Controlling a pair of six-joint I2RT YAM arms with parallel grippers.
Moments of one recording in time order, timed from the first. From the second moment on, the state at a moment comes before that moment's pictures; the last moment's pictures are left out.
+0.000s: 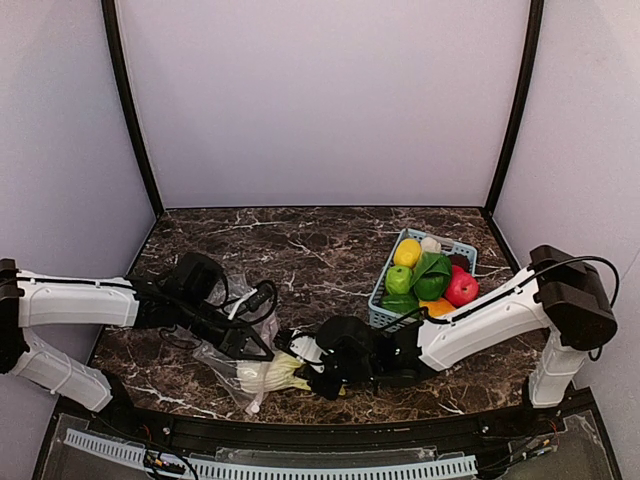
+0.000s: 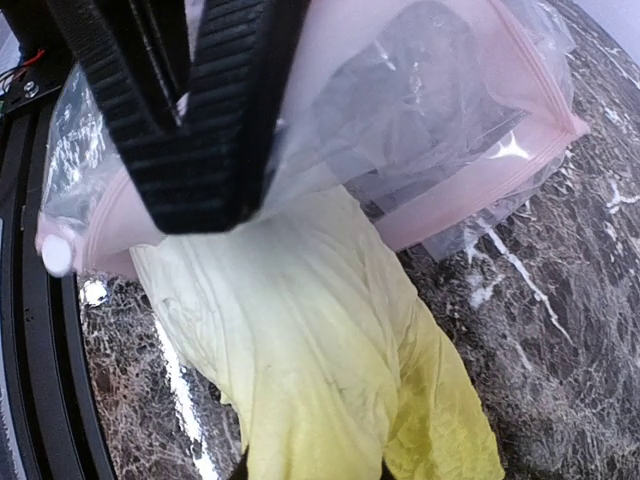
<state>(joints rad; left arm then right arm) -0.74 1.29 0.62 -0.21 0.81 -0.41 1.33 1.83 0.96 0.15 0.10 -0.01</state>
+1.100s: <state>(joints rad) -1.08 0.96 0.67 -0.47 0.09 -0.65 1.33 1.69 0.90 0.04 0.23 0.54</state>
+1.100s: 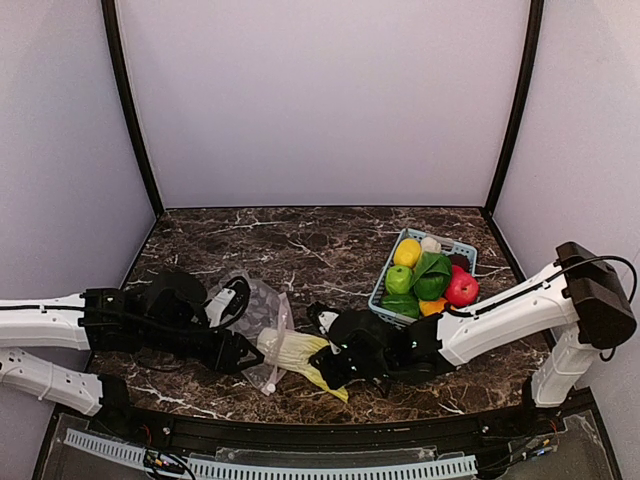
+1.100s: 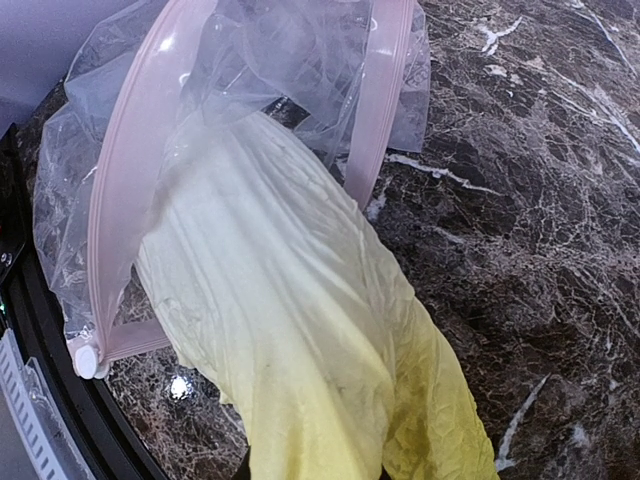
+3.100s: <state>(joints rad) -1.20 1.29 0.65 -0.28 -0.22 -0.83 1.36 1.78 1.09 -0.20 0.33 0.66</state>
